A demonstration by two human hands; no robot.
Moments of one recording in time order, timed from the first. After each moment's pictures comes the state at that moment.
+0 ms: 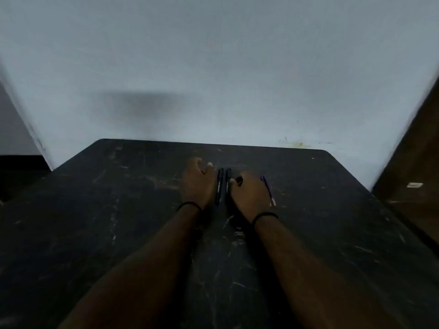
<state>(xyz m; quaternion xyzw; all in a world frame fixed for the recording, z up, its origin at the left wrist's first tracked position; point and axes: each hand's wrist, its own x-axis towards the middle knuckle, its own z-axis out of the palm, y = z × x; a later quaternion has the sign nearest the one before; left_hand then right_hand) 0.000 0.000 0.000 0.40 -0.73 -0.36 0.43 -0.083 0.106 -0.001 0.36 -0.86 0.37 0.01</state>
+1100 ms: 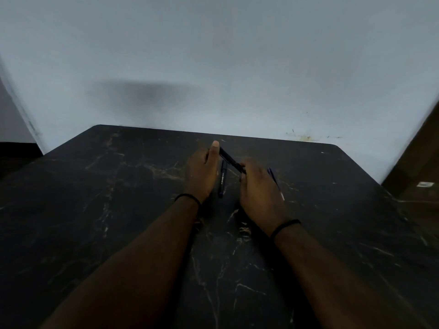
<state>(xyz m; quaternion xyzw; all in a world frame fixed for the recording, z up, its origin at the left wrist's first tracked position) -0.001 -0.002 -0.001 0.26 -0.74 -0.42 0.47 -0.074 0.126 -0.011 0.48 -0.79 0.33 0.18</state>
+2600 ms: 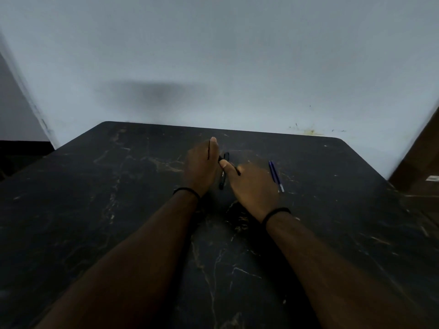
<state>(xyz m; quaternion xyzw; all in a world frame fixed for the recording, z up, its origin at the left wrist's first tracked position) 0.005 0.000 0.000 0.26 -0.78 -0.27 0.50 -0.057 0.122 0.000 0.44 -0.82 0.36 0.05</state>
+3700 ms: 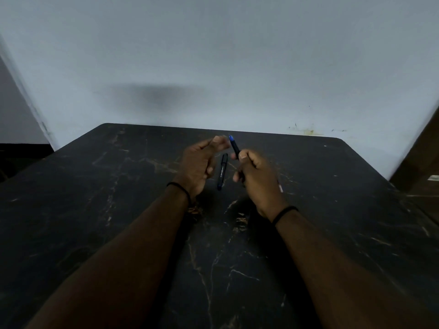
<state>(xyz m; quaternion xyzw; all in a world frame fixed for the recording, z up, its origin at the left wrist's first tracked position) 0.015 0.000 0.009 0.17 -0.61 -0.68 0.37 -0.066 0.131 0.008 0.39 -0.68 0.62 -0.10</state>
